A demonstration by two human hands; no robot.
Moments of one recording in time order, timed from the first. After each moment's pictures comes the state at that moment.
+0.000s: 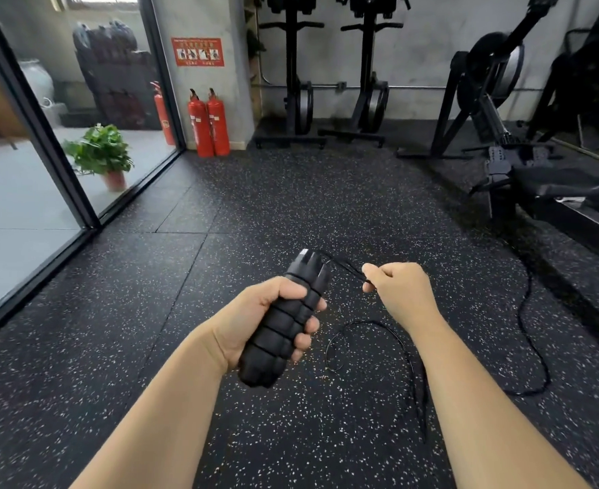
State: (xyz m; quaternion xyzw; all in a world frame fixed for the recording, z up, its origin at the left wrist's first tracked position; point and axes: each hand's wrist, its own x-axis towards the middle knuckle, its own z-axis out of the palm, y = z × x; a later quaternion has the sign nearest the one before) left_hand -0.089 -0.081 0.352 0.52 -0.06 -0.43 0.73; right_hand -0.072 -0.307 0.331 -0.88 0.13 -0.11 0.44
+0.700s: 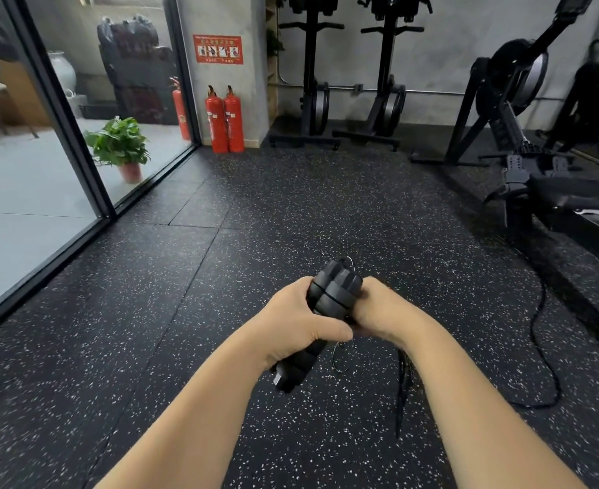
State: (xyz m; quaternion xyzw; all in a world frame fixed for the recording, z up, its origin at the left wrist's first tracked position) left_hand -0.107 -0.099 0.356 0.79 -0.10 -0.18 0.58; right_hand -0.089 -0.255 0.347 -0.86 -0.01 0.13 0.49
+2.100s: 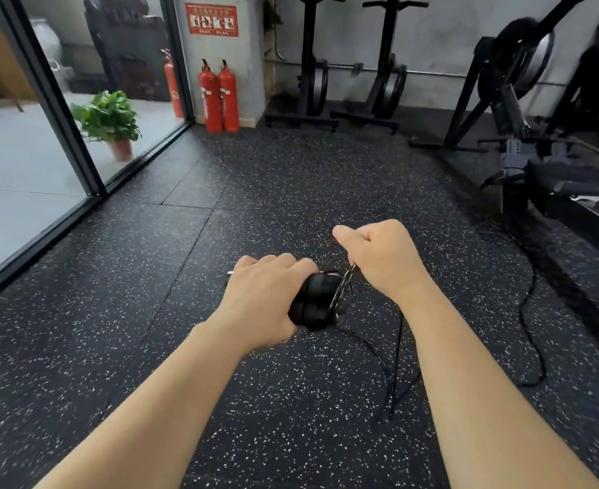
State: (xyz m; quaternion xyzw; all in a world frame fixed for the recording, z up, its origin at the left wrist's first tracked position) left_hand -0.100 -0.077 0.333 0.96 -0.26 0.09 0.06; right_hand -0.084 -0.262 0.362 -0.90 -0.05 -0.13 0.41
